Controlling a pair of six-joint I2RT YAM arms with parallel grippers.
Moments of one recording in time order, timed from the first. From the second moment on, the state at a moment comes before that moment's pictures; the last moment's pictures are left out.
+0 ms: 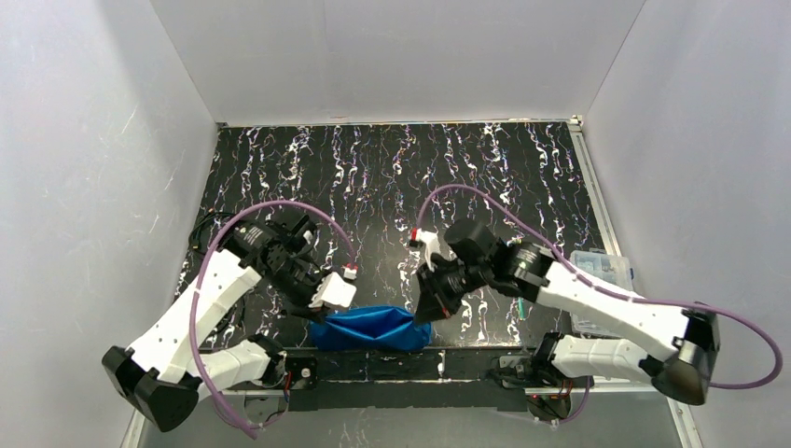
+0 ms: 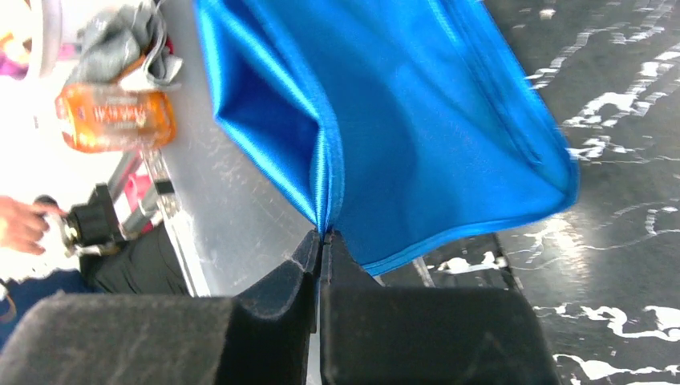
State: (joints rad) left arm -0.58 1.05 1.15 -1.62 0.70 1.26; right arm 1.08 1.05 0.95 -0.63 -0.54 0.44
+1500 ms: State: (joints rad) left arm -0.51 1.47 1.32 -1.51 0.64 1.15; right arm 0.64 1.30 1.00 -0.64 -0.73 0.36
